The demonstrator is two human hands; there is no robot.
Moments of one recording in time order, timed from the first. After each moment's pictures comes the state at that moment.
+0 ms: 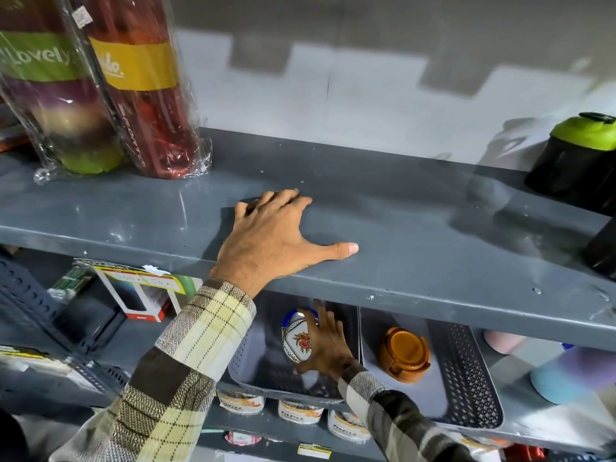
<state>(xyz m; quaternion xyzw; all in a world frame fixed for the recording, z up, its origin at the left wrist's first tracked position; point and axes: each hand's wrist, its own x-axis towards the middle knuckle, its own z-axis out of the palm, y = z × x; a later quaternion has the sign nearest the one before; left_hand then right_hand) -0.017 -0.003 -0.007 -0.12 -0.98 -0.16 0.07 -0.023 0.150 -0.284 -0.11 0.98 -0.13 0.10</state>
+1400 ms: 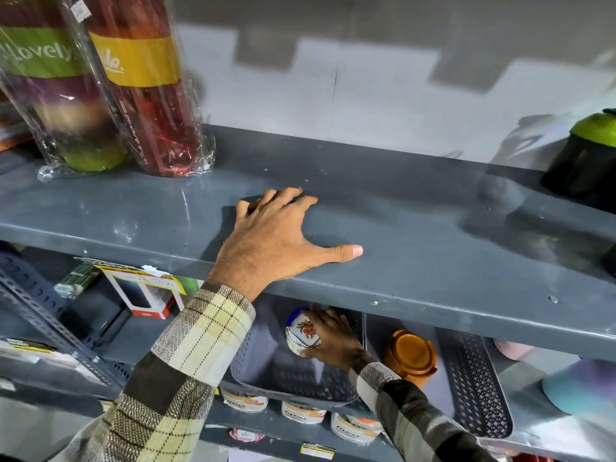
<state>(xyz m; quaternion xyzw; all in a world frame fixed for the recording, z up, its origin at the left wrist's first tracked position) -0.017 -0.001 -0.005 -0.12 -0.98 -0.16 0.07 -0.042 0.166 -0.279 -0.18 0.97 -0.14 0.09</state>
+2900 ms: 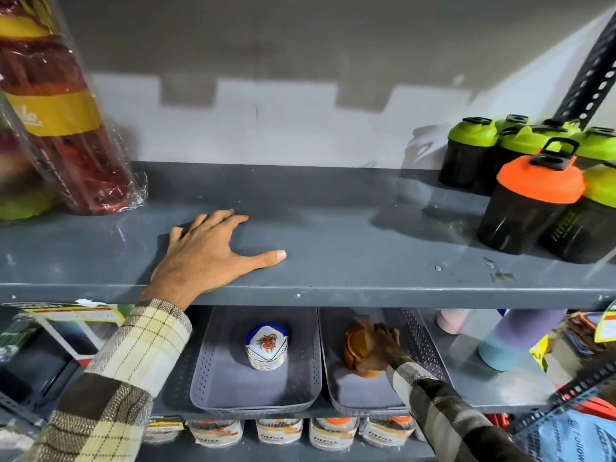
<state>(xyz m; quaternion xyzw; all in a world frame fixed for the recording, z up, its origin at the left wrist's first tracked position) -0.018 -0.002 -0.007 -0.12 -0.98 -0.16 0.08 0.011 0.325 -0.261 0.09 0.98 -0.11 0.14</state>
